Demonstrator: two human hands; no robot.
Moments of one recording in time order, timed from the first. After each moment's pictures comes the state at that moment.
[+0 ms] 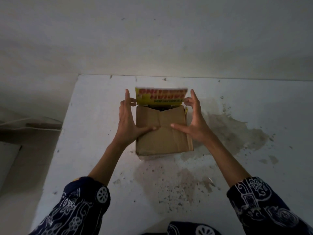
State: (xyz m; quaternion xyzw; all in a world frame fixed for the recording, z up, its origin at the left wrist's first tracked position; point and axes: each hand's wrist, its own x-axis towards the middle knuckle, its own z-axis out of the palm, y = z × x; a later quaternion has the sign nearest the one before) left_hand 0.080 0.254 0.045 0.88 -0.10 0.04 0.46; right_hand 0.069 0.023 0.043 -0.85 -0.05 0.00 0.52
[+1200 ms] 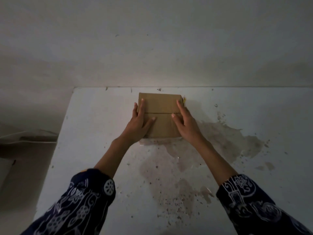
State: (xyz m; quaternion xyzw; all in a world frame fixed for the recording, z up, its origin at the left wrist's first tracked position) left_hand 0.120 0.224 0.049 0.89 -0.11 -0.19 0.40; right_hand 0.098 0.032 0.040 -0.89 0.01 0.01 0.45
